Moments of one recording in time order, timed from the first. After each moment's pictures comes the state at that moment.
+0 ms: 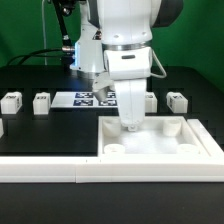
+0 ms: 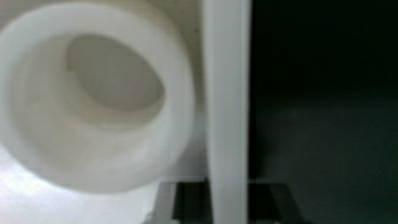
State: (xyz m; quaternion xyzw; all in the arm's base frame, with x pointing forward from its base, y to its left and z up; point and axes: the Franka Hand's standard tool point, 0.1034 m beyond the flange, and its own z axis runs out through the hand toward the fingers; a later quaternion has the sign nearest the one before) arm 0.493 0.051 0.005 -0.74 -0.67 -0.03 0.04
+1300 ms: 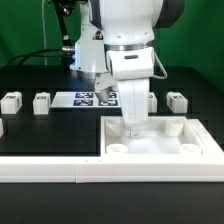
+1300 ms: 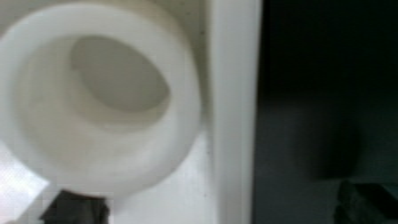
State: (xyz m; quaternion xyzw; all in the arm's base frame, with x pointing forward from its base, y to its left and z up) arm 0.493 0.048 0.005 -0.73 -0.68 -0.03 0.04
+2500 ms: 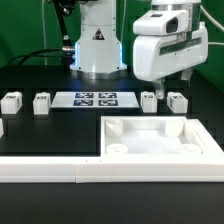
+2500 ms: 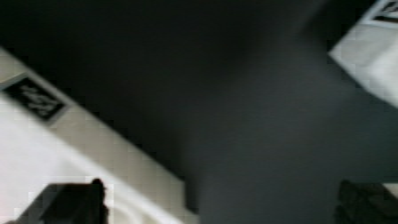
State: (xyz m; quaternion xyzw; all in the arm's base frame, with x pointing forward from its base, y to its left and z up) arm 0.457 0.124 0.060 -0.93 -0.36 -0.04 0.02
